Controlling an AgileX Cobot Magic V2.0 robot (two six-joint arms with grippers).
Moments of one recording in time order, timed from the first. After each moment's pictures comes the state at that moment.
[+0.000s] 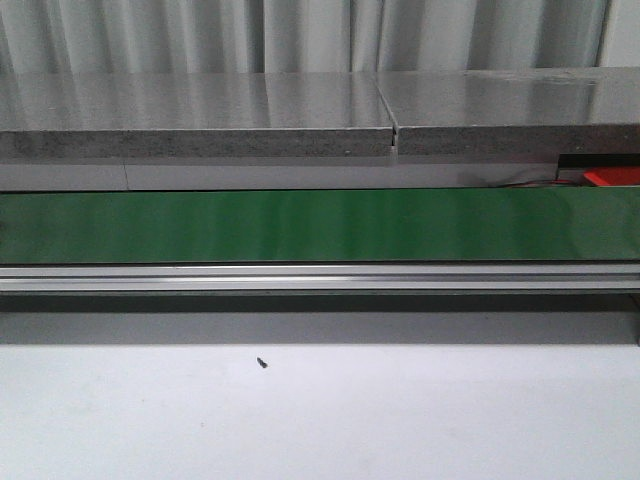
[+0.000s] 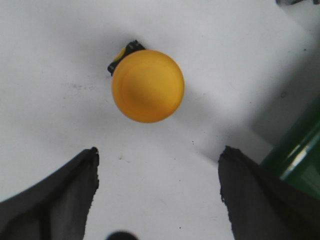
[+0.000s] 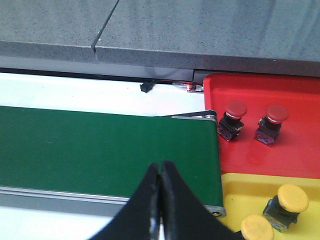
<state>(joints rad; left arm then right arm) 0.60 1.99 -1.61 -0.15 1.22 0.03 -0.21 0.60 -0.68 0.36 0.57 -0.38</state>
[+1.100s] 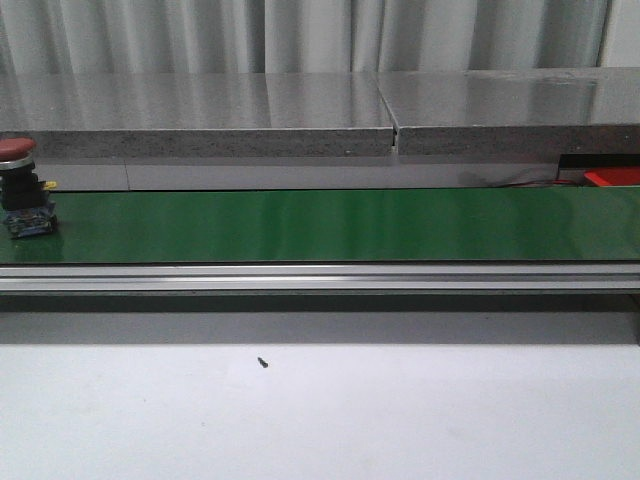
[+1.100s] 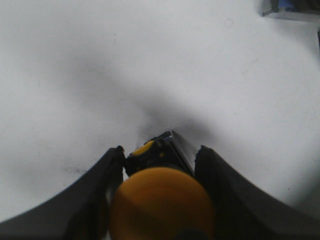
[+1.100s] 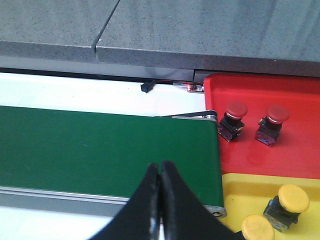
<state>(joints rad) 0.60 2.10 -1.61 -0.15 1.00 0.03 -0.21 0.60 -0.68 0.36 0.57 -0.38</state>
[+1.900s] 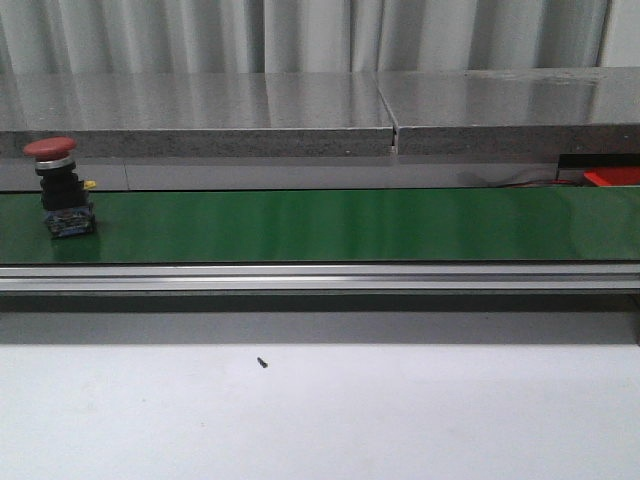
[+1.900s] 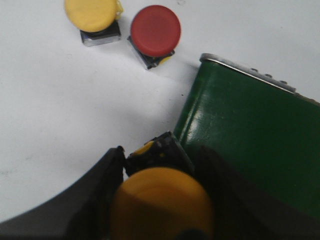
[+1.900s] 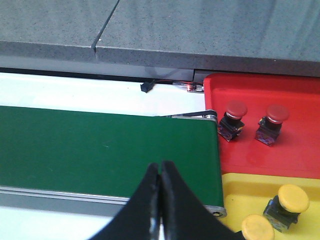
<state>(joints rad) 0.38 1.86 -1.61 -0.16 1.06 0.09 -0.21 0.60 -0.68 0.36 0.57 -0.38</state>
